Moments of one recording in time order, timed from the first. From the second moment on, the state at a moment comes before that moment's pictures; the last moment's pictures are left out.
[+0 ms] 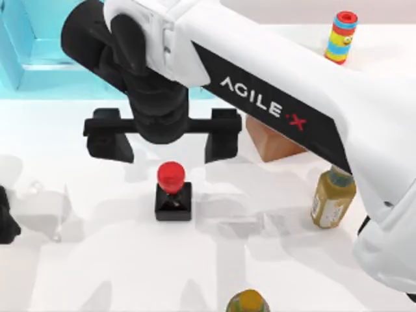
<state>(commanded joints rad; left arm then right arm) 0.00 0.00 0.00 0.00 0.00 0.00 0.92 2.46 2.54 -1.53 0.17 0.93</state>
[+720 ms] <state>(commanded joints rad) 0.00 0.00 0.00 0.00 0.00 0.00 0.90 2.46 2.28 -1.27 0.16 0.91</state>
